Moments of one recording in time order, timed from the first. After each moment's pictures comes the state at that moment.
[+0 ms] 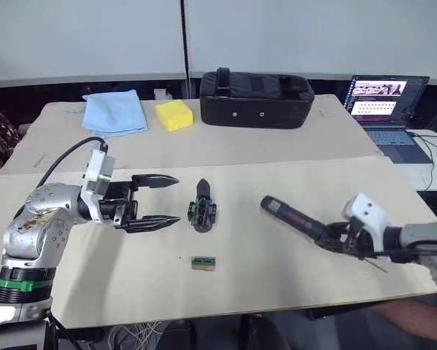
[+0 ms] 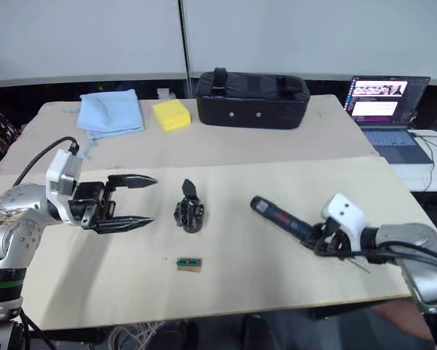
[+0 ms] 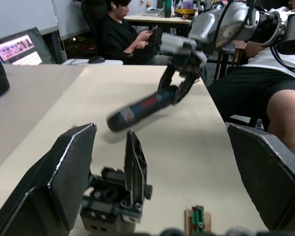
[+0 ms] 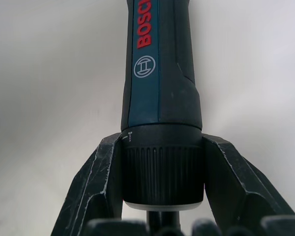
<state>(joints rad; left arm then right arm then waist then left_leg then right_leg) -0.40 0.78 0.14 -0.10 -0.71 0.39 -1.39 -0.07 -0.97 -0.08 -0.27 0.28 0.65 0.98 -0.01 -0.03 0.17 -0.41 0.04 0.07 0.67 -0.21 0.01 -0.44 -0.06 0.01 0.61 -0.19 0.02</state>
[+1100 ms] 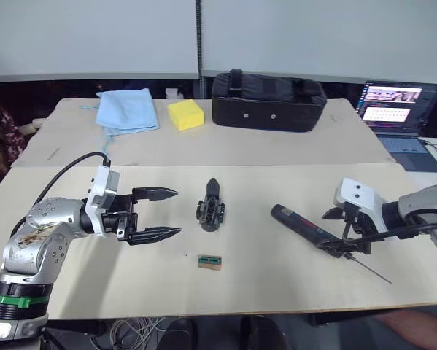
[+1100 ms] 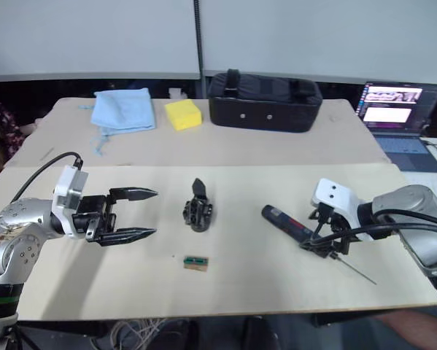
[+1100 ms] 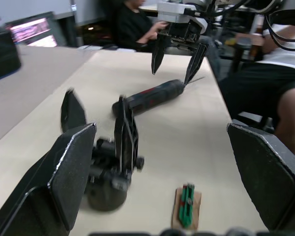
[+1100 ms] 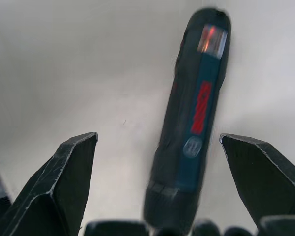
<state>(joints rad) -0.28 0.78 0.16 -0.18 -0.70 0.39 -1.32 -0.42 -1.20 0.14 -0.23 0.28 0.78 1.22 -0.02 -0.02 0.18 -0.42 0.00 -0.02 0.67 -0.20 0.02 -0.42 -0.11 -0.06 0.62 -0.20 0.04</state>
